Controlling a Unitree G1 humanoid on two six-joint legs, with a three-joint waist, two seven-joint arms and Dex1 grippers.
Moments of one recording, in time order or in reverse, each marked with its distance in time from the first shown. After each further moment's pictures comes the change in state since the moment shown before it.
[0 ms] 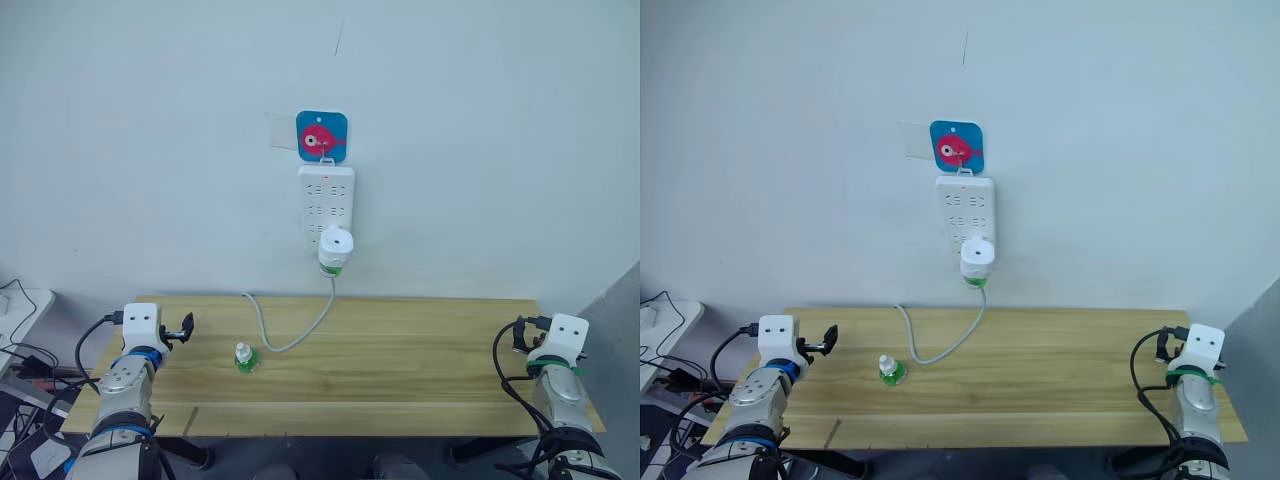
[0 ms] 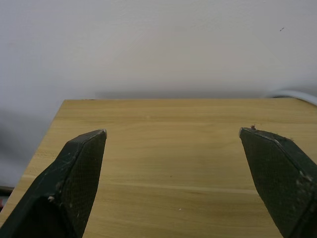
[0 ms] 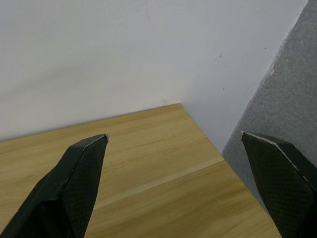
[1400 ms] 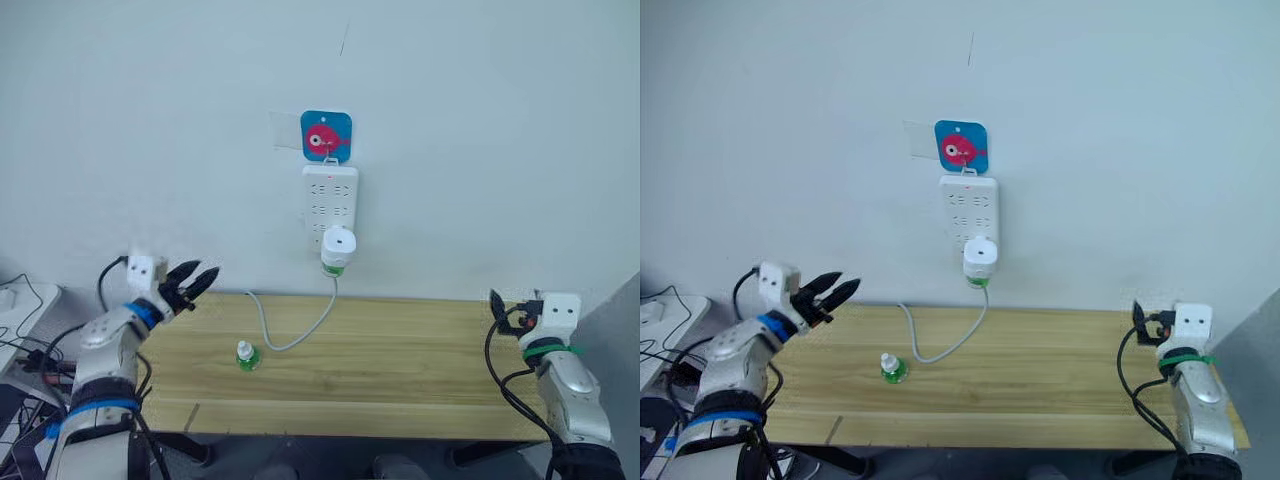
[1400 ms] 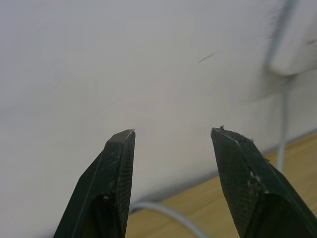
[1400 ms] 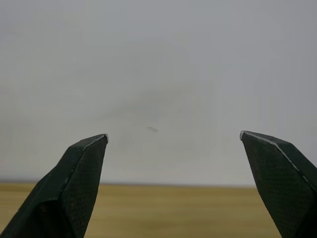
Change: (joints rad) left arm -0.082 0.070 -0.056 -0.422 -0.201 0.269 -0.634; right arm 0.224 -0.007 0.120 -0.766 0.131 0.302 0.292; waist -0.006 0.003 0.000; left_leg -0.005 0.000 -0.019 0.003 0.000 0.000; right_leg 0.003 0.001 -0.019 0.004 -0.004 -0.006
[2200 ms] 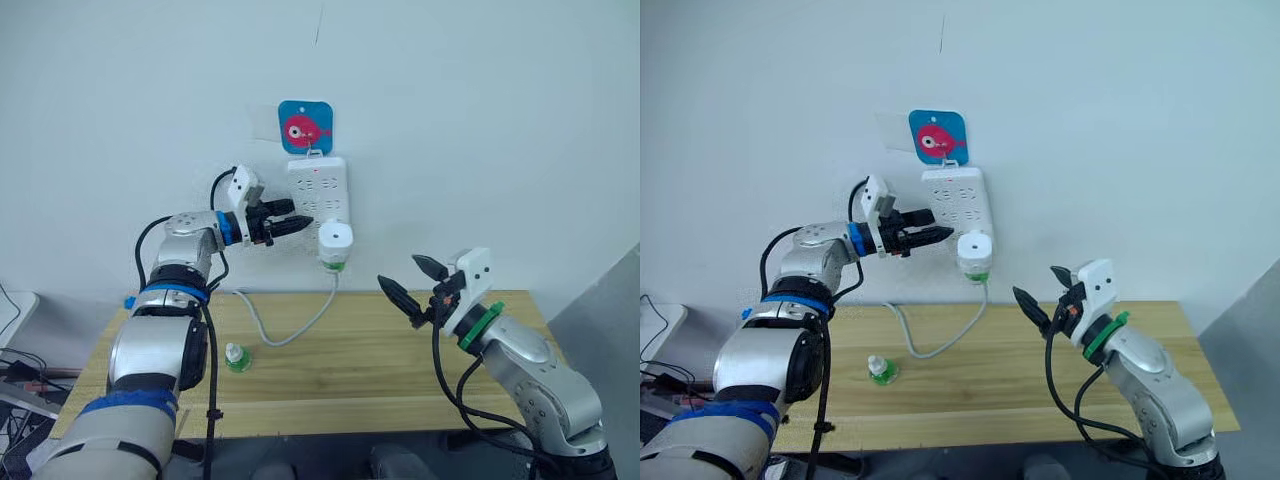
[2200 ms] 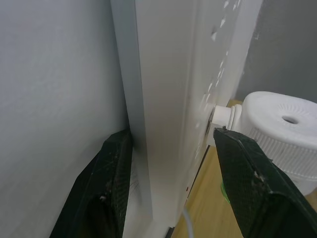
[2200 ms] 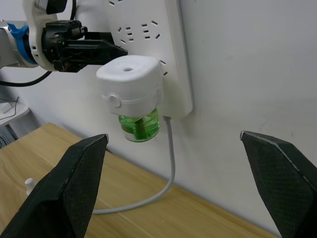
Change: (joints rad) left arm -0.622 -0.157 -0.197 0.455 0.152 -0.011 -0.254; right arm -0.055 0.019 0.270 -0.683 0.196 0.620 0.018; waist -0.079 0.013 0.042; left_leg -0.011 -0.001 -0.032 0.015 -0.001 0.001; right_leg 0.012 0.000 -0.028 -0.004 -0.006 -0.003
